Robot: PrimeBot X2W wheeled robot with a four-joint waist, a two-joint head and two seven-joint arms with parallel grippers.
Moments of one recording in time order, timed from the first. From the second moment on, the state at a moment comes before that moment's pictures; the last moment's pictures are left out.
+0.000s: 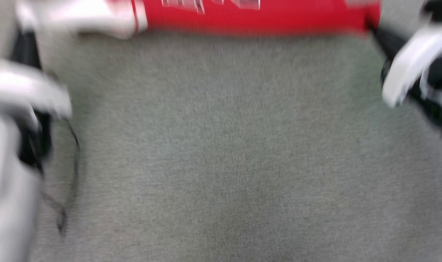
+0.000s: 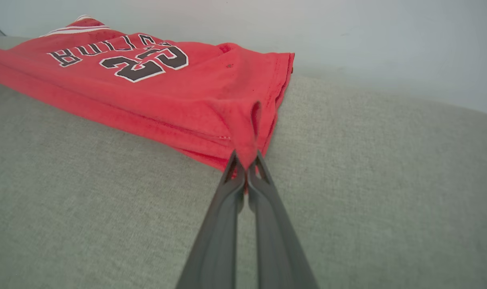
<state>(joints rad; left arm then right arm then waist) -0.73 0.49 -0.21 0.42 -0.69 0.08 -0.15 -1.06 -0.53 0.77 0.68 0.87 0.13 0.04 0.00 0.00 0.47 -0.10</state>
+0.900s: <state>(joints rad) 0.31 0.55 -0.12 -0.31 -0.84 0.39 0.05 -0.11 -0.66 0.38 0.20 0.80 0.14 0.25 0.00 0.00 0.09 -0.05</state>
